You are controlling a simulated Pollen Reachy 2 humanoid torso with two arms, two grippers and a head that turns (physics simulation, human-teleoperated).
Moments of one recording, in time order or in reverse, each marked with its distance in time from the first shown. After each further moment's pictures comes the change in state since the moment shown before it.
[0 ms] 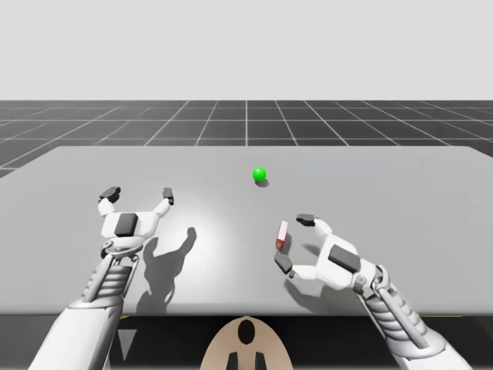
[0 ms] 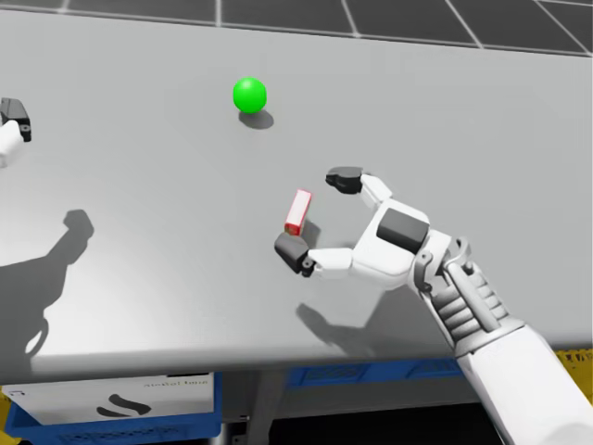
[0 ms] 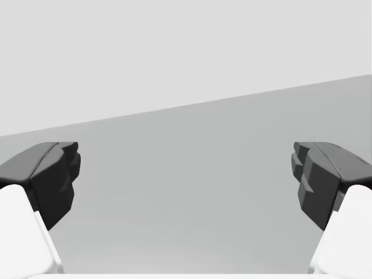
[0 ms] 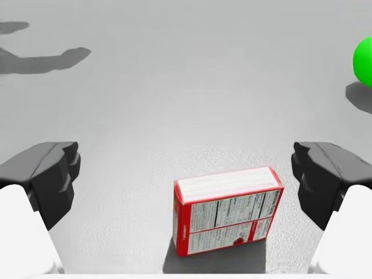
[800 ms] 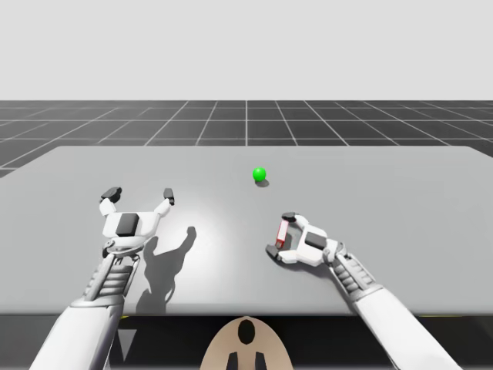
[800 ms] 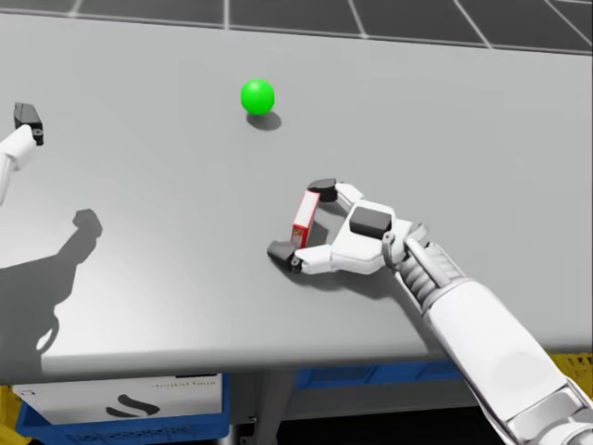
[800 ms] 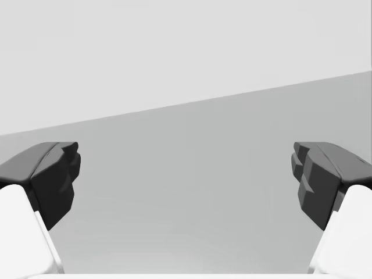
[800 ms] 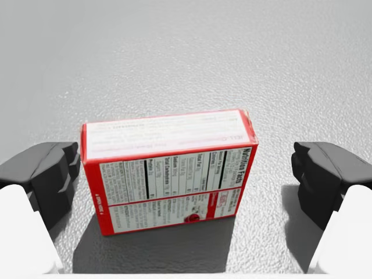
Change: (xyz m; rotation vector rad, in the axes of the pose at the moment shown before) left arm -0.003 -0.001 -0.001 -0.002 0.003 -0.006; right arm -0.055 -0.044 -0.053 0.088 0.140 0.004
